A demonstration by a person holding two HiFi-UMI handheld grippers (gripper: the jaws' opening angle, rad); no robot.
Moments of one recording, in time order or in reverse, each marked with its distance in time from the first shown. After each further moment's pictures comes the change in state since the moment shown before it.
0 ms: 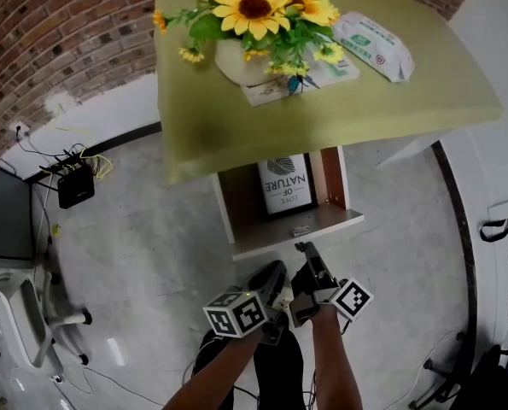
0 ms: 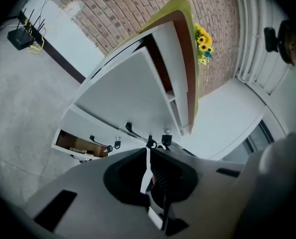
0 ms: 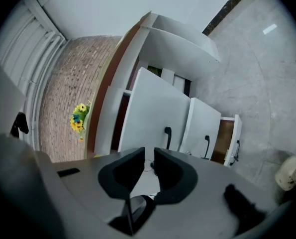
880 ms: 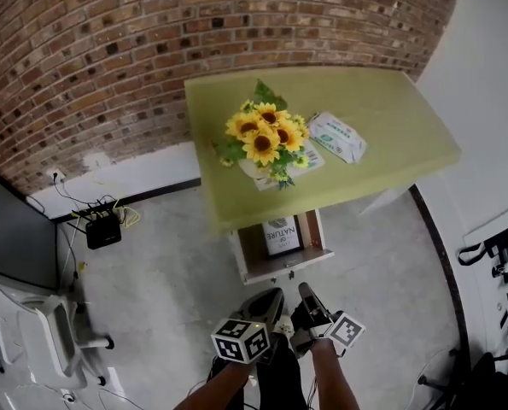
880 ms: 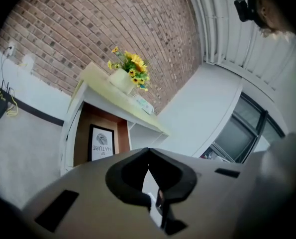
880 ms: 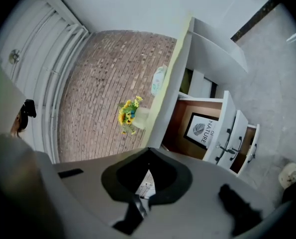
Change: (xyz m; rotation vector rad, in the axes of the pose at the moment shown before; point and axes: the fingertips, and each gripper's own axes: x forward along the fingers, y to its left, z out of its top) left arm -0.118 -0.182 0.088 0.361 -0.038 -0.043; right arm -0.070 0.210 -0.019 -0.145 0.060 0.130
